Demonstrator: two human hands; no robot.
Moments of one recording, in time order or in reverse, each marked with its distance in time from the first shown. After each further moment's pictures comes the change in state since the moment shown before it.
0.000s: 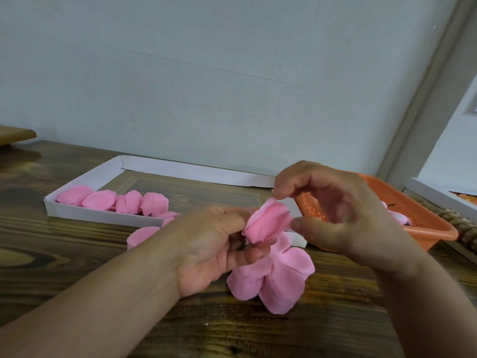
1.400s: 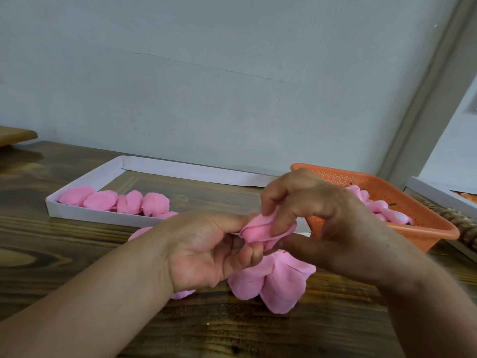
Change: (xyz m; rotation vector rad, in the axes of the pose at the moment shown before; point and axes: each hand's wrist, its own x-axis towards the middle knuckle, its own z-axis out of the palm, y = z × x) left_hand -0.001 0.007 -0.003 -0.112 -0.047 -0.212; right_hand -0.001 -0.012 0.005 -0.294 -0.152 -0.144
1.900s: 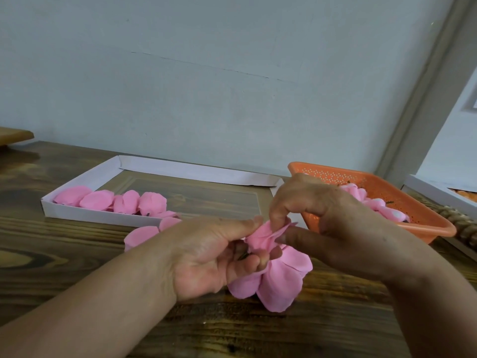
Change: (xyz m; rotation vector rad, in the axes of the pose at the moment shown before) left_hand 0.002 -0.009 0.003 0.035 -0.036 0.022; right_hand -0.002 -0.003 -0.008 -0.102 -0.110 0.087
